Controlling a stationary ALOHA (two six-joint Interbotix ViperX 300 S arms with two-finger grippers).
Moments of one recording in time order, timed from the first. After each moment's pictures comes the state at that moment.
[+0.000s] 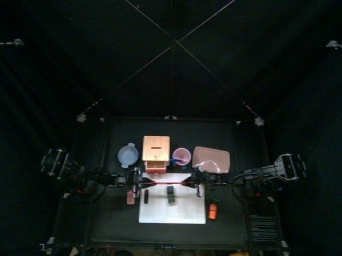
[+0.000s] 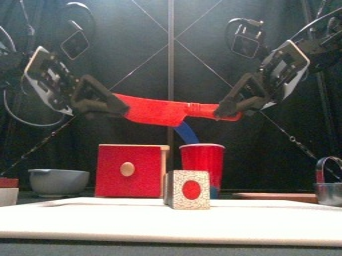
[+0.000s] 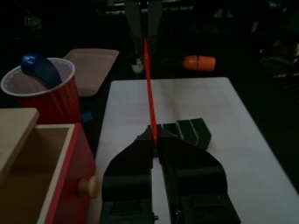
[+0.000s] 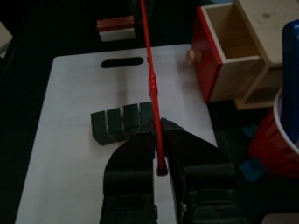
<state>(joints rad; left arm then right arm) -0.18 0.00 1.11 -0.25 -0.90 0.19 0.02 -0.25 0.98 0.22 -0.26 -0.14</state>
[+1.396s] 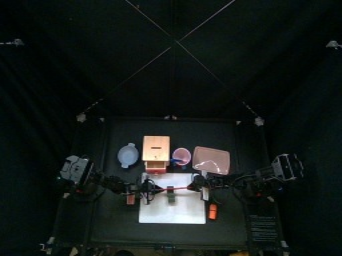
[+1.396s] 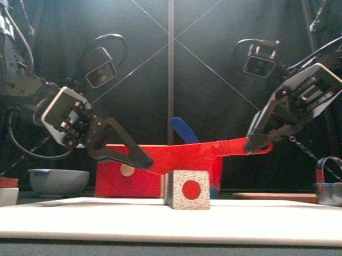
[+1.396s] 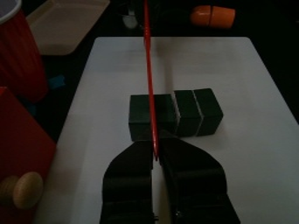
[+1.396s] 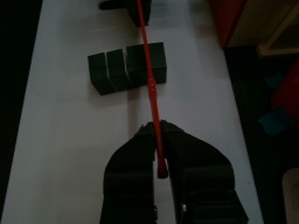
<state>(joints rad) -0.21 0.21 0.96 -0.39 -0.83 0.20 0.07 -0.20 1.05 0.26 -0.25 -0.13</state>
